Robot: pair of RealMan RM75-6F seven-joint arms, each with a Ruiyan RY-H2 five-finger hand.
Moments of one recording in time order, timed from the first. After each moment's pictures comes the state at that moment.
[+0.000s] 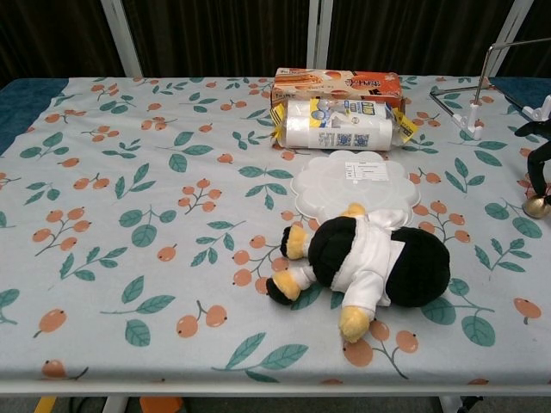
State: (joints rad) left arm -0.11 -1.30 0.01 -1.42 1.50 1.41 -0.09; right arm 0.45 -1.37 0.07 -1.51 -1.14 1.10 -0.53
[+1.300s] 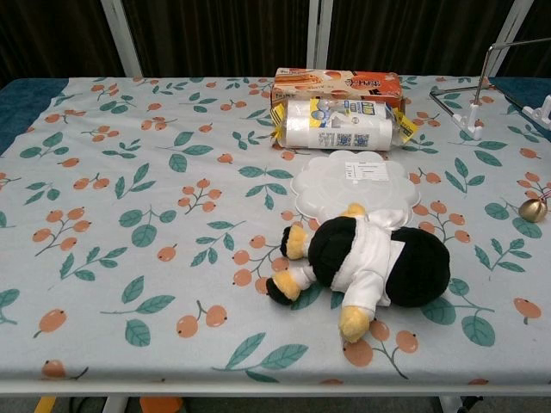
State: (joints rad) left arm -0.10 -1.30 0.00 -1.44 1.52 1.44 -0.09; right arm 0.31 -1.21 0.04 -1.64 -1.33 1.36 -0.30
